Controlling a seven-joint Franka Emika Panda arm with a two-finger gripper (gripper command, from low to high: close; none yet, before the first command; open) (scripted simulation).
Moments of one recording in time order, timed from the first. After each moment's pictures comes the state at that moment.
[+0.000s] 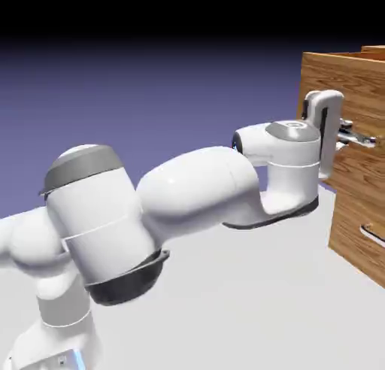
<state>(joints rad) 1.41 -1.11 -1.32 -2.14 -2.73 2.69 -2.24</state>
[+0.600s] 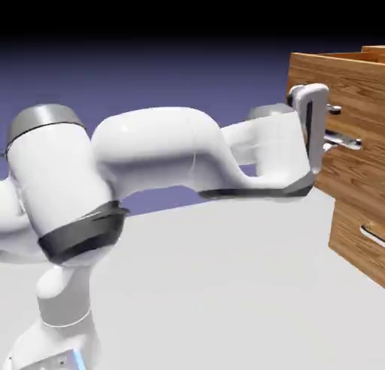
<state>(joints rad) 1.38 -1.00 -1.29 -2.11 -2.83 2.71 -2.04</state>
